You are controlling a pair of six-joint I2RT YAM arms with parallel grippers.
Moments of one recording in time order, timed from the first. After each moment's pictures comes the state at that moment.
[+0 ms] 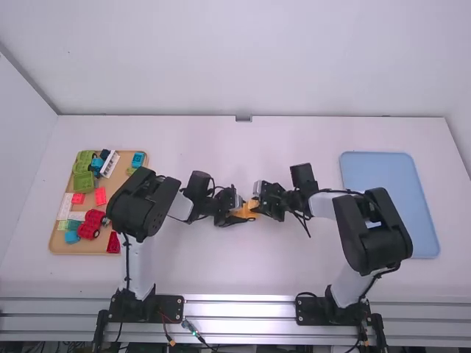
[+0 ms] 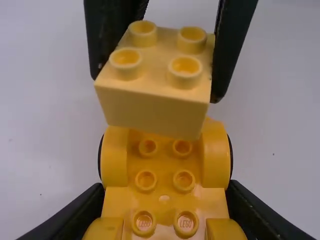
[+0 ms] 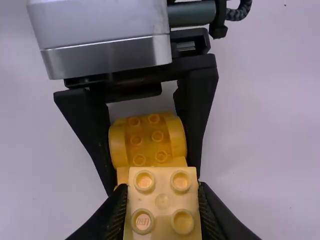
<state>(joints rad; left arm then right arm) -0.32 2.09 0.73 0.52 0.94 0.79 0.27 1.82 0.73 0.05 -0.90 -0.97</state>
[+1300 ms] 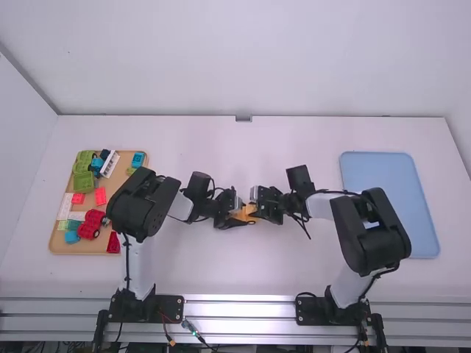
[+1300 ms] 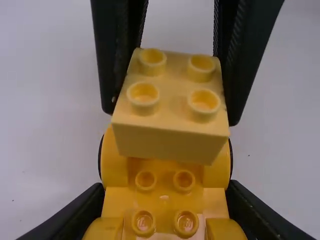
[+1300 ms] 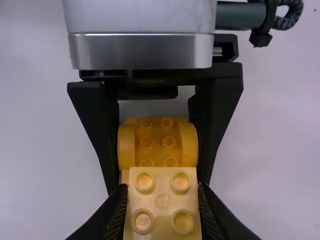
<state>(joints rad) -0.32 2.09 0.73 0.47 0.99 0.81 0.30 1.82 0.73 0.00 -0.90 -1.04</state>
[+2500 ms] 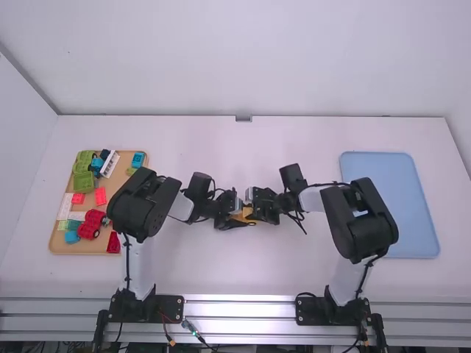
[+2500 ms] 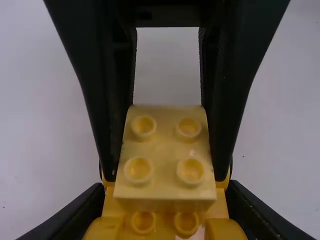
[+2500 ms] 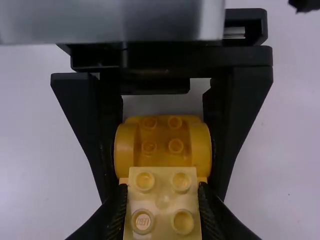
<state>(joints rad) -0.33 2.09 0.73 0.47 0.99 0.83 0.33 1.92 0.81 -0.09 -0.90 -1.08</state>
